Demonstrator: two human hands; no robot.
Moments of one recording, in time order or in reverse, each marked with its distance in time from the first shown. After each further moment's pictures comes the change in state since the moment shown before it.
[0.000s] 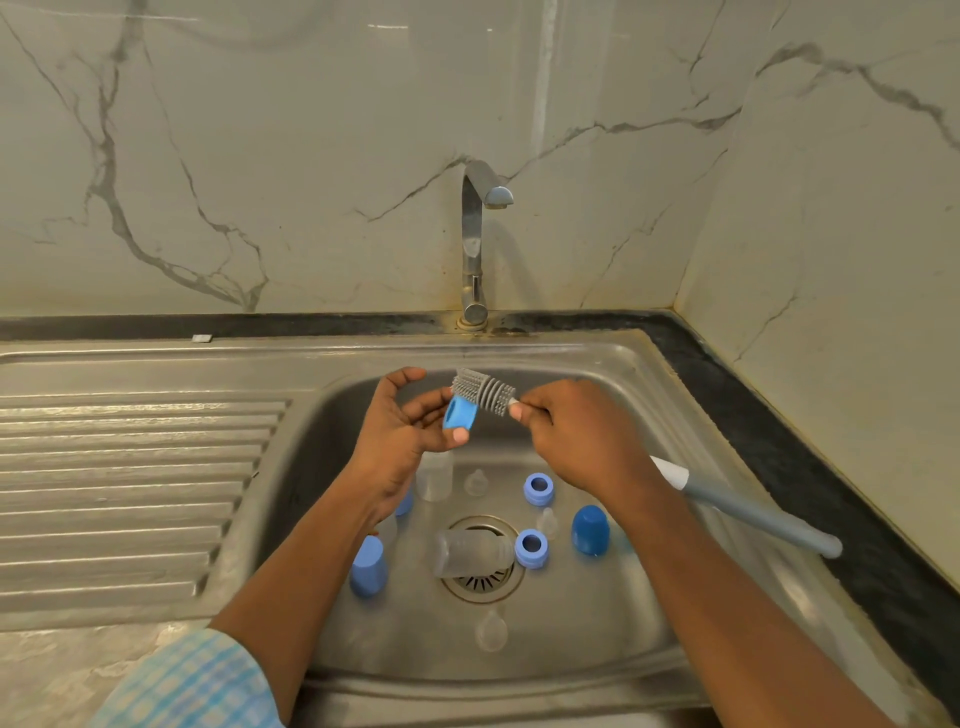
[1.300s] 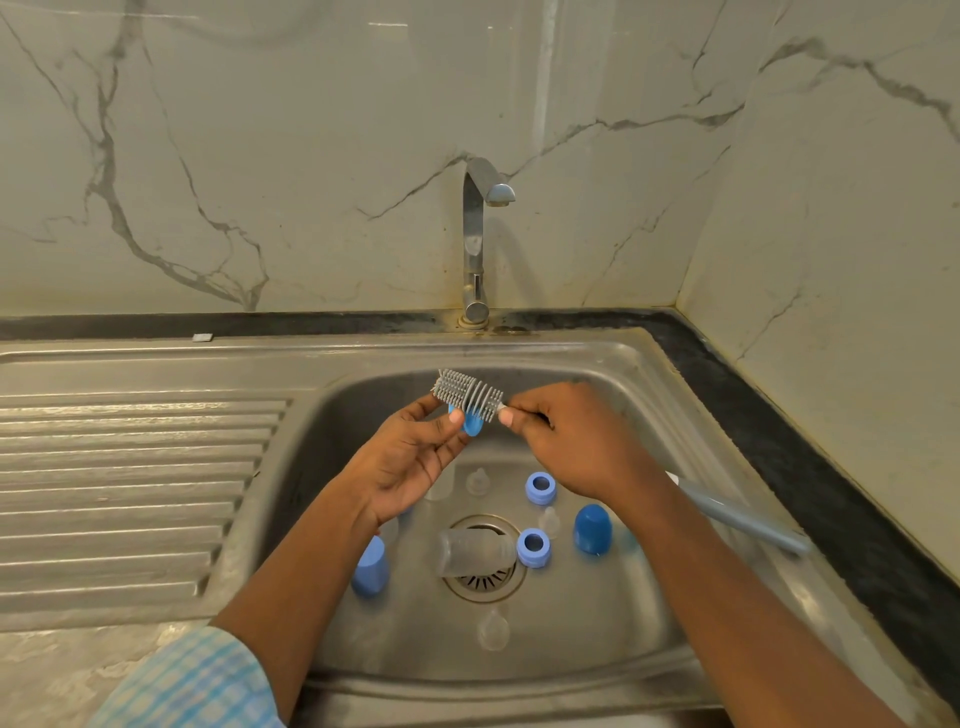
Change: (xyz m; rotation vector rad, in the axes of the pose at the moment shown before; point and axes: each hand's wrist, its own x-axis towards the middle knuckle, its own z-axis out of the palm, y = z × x) left_hand -0.002 0.002 0.000 -0.318 -0.129 -0.283; right_hand -0.010 -0.007 -0.005 0.184 -0.024 -0.104
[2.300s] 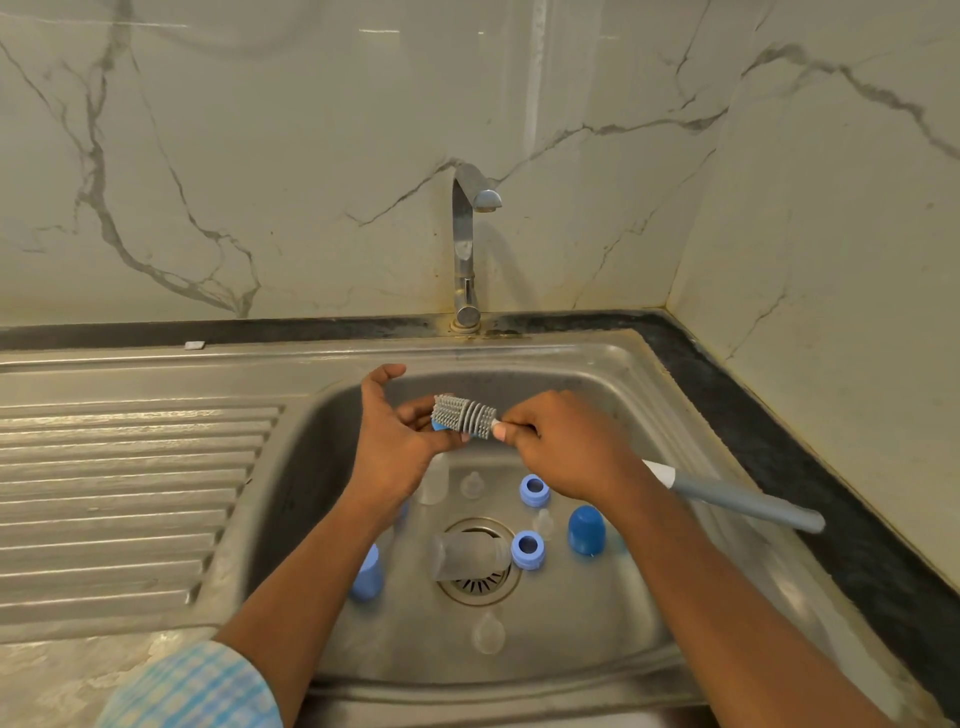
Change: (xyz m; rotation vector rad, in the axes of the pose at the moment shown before) left_hand -0.002 -0.011 0.008 0.581 0.231 0.433; right_hand 0.006 0.008 0.004 -0.147 -0.090 0.087
